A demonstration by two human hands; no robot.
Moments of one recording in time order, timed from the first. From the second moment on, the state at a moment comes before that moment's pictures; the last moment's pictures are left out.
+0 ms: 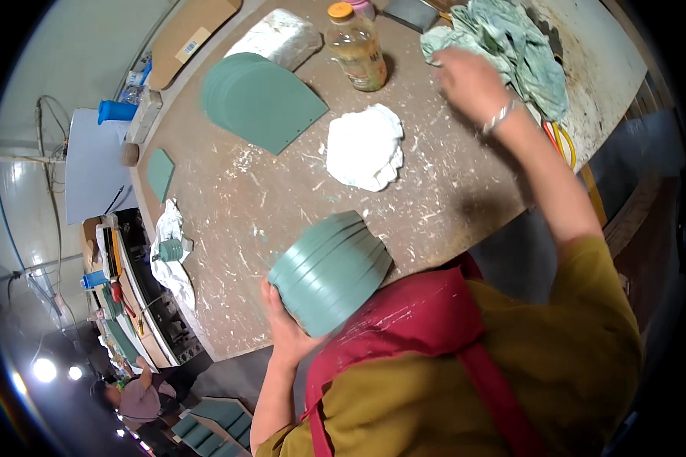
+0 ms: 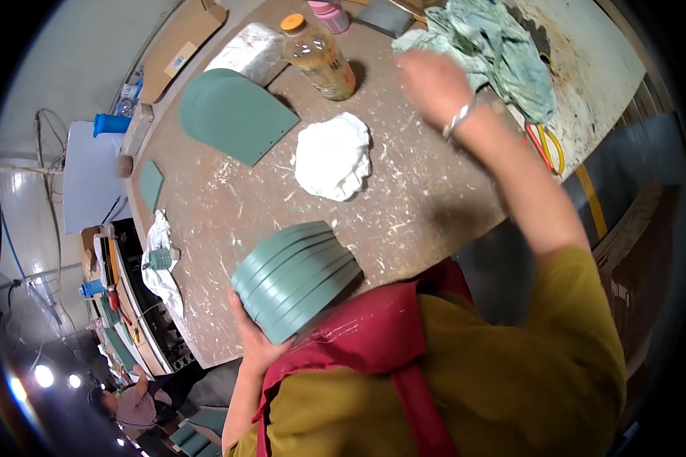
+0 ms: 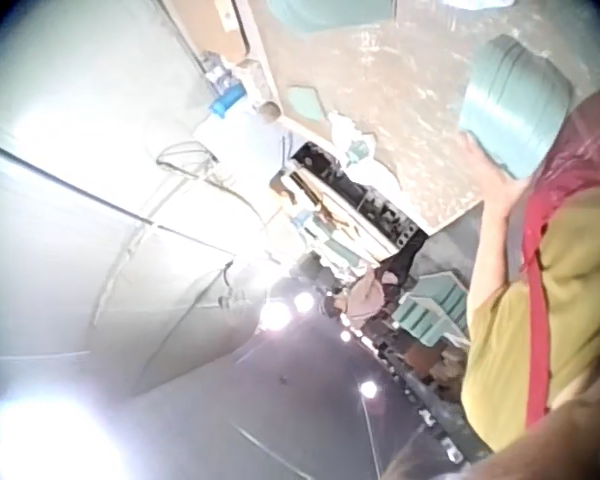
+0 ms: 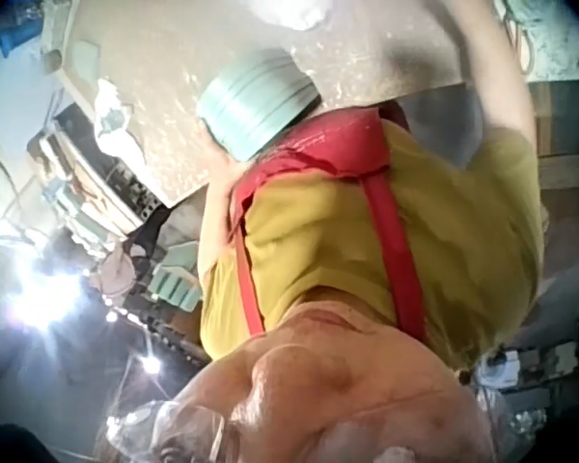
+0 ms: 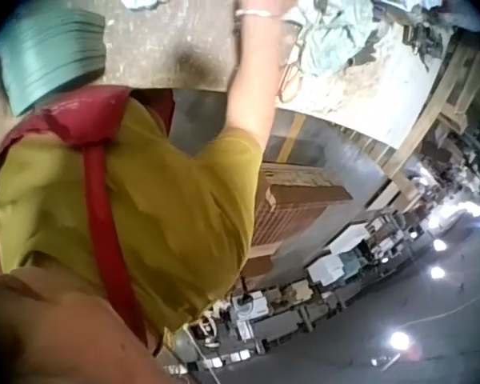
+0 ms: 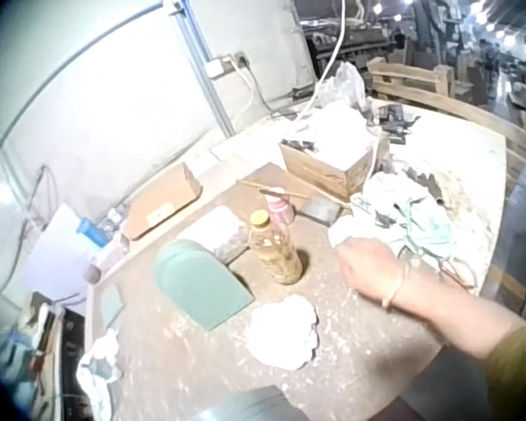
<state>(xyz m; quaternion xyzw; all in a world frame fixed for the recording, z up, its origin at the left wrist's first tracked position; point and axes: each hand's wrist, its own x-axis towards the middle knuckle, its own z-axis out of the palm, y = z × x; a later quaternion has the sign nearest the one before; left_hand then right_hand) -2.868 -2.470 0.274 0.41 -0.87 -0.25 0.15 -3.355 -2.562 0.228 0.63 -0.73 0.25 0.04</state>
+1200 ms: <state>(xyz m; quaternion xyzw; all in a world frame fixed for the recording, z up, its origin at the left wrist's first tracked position) -2.875 -2.472 0.268 0.38 -0.86 -0.24 0.25 -3.297 -2.584 0.368 0.84 -0.51 -0.18 0.00</state>
